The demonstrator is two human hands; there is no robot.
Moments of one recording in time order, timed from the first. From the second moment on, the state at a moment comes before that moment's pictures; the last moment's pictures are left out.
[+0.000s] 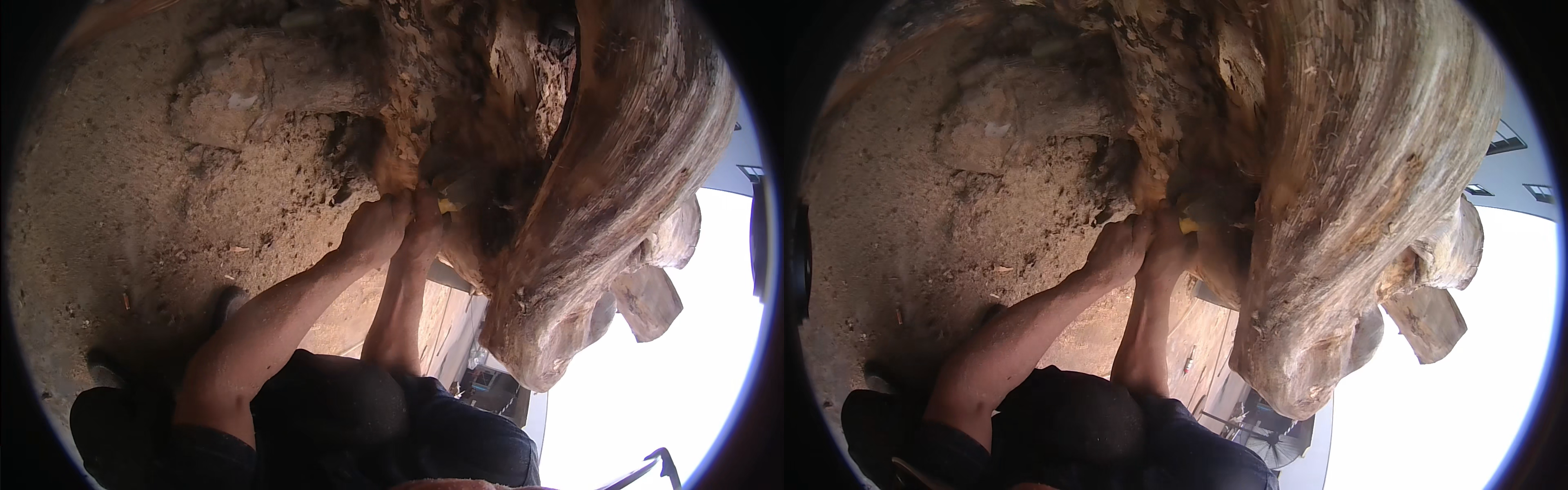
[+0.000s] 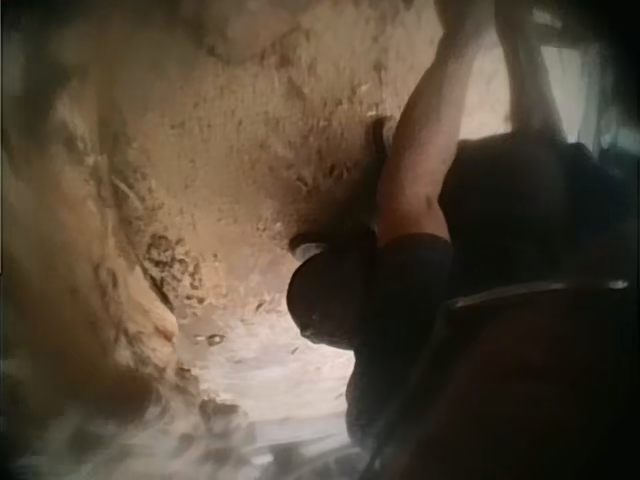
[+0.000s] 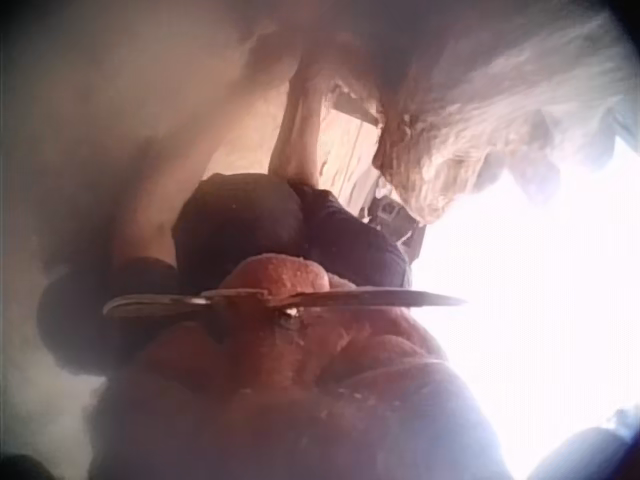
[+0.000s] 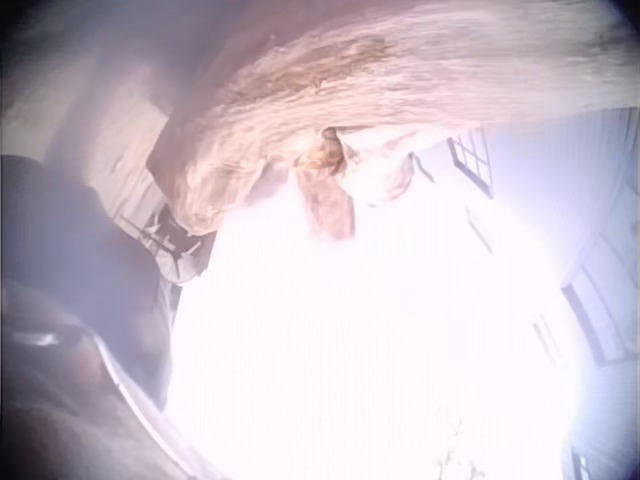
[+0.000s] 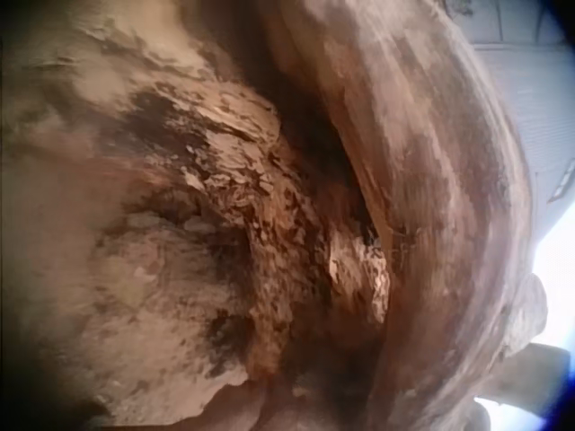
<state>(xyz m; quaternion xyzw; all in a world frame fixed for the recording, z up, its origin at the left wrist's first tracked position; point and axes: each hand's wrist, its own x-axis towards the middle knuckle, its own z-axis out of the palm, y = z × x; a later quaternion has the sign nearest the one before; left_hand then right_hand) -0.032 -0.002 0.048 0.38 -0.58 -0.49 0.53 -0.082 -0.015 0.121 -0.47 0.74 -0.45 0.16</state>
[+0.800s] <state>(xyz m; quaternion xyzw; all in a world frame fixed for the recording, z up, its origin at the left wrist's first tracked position) -0.034 -0.008 0.071 0.26 -0.43 -0.60 0.61 -0.046 -0.013 0.160 -0.50 0.76 -0.41 0.00</state>
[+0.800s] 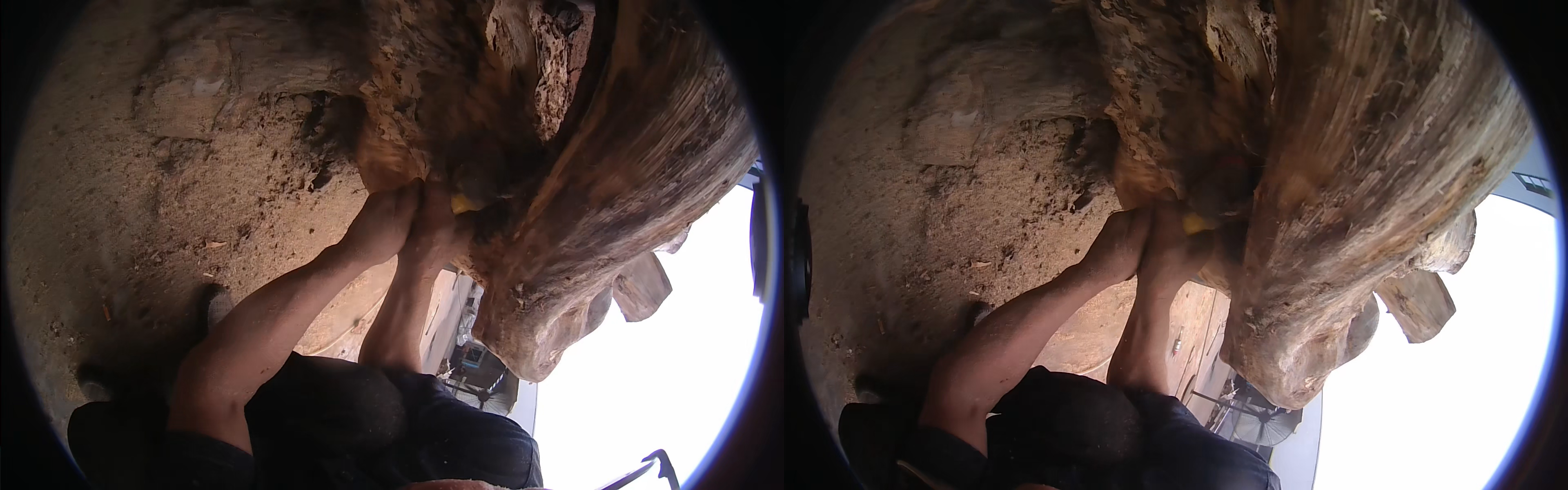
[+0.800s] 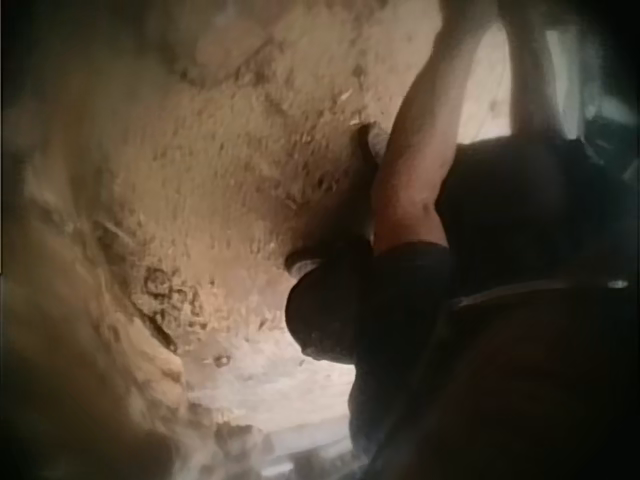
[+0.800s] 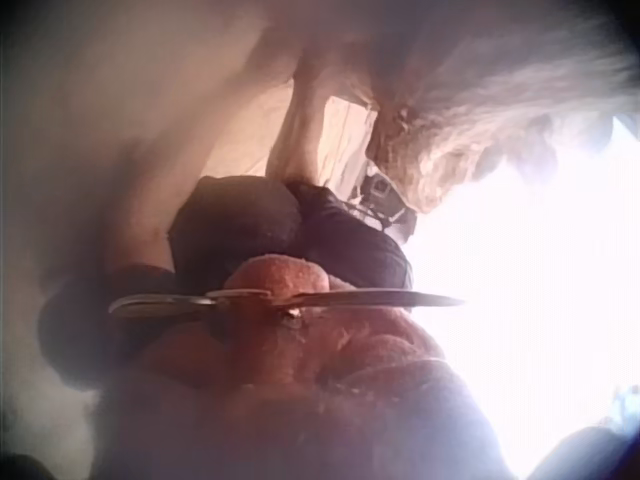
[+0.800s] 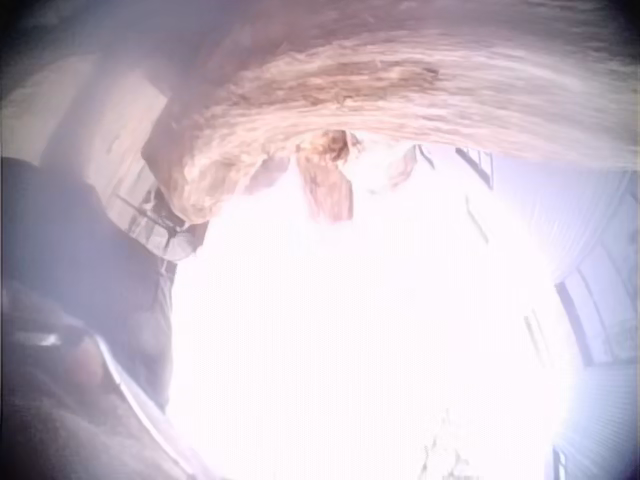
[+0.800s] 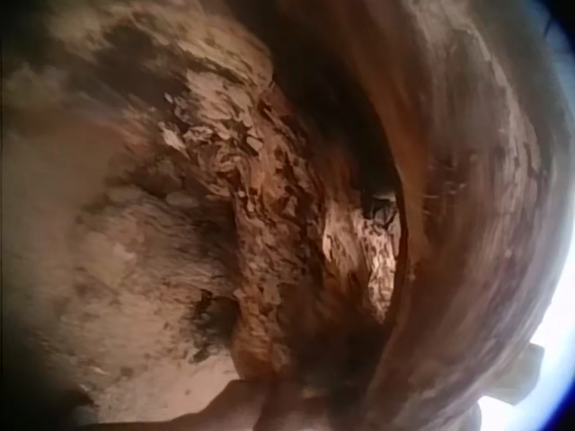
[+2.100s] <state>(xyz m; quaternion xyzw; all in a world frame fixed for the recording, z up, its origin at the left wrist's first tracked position) -0.001 -0.003 0.071 0.20 -0.42 -0.72 0.51 -0.026 0.001 0.140 -0.63 0.68 -0.32 -0.19</state>
